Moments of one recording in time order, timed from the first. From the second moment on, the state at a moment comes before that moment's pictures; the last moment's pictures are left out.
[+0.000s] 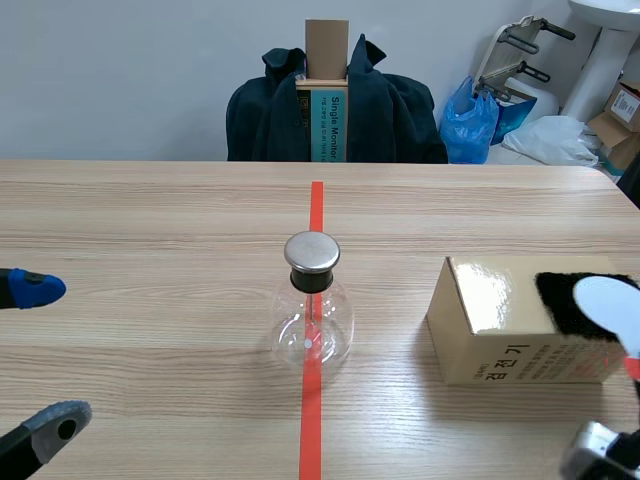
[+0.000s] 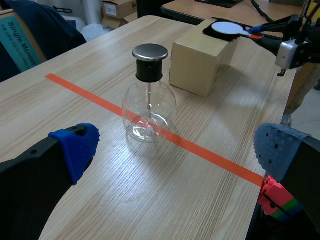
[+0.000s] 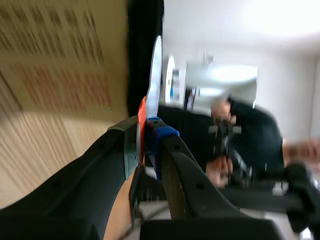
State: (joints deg) left arm 45.4 -49.4 -5.9 99.7 -11.0 -41.9 -40.8; right arm -36.0 11.9 15.8 77.4 -70.4 -38.5 19.0
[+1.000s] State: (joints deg) left arm 45.4 -49.4 -5.9 99.7 -11.0 -41.9 -40.8; right arm -36.4 12.4 16.6 78.0 -71.9 -38.5 24.2
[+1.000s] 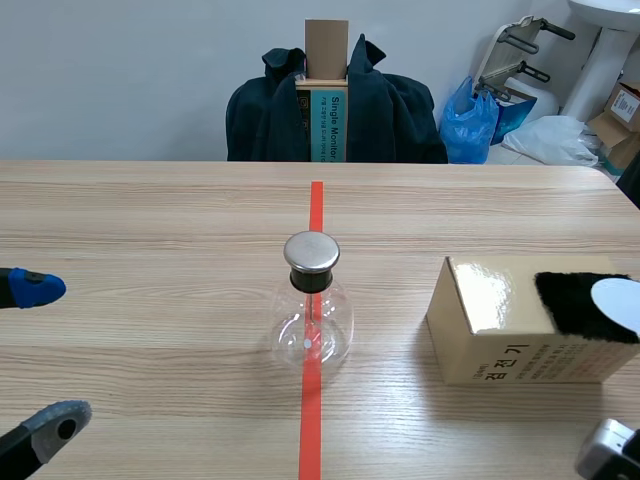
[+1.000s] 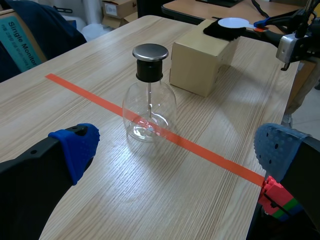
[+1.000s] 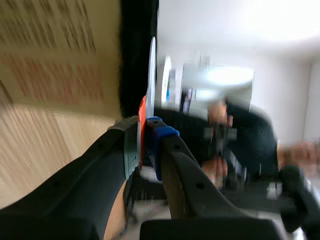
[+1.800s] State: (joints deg) left arm 45.4 -49.4 -5.9 99.7 -11.0 -41.9 -40.8; right arm -36.5 11.7 16.3 78.0 -72.7 -38.5 21.2
